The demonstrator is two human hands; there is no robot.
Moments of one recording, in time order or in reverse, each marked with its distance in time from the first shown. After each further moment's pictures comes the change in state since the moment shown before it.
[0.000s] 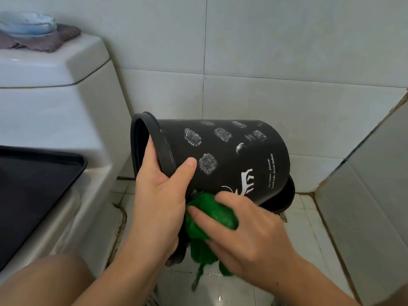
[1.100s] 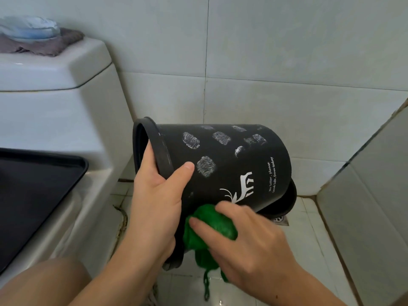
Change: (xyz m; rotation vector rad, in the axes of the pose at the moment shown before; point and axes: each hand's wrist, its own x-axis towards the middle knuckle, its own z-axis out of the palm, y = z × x) left_hand 0.002 0.002 -0.003 -0.027 -0.006 -0.039; right_hand -0.003 -0.007 0.001 -0.004 -0.026 0.026
